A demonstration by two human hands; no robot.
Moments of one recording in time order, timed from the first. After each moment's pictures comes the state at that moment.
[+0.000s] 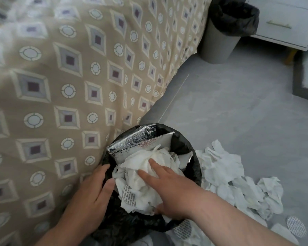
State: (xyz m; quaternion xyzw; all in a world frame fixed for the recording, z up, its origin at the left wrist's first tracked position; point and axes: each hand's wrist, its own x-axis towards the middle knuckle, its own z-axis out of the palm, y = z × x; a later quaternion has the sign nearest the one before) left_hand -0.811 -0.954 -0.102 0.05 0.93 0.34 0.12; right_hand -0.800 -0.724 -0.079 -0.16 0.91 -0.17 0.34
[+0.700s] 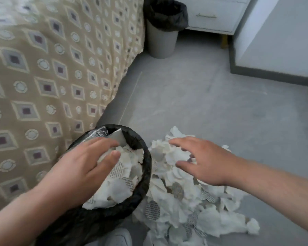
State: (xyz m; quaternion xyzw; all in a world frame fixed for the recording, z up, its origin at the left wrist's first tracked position) left_hand -0.824 -0.836 0.027 0.34 0.90 0.25 0.11; right_hand -0.718 -0.576 0.006 0.04 0.95 -0.27 0.17
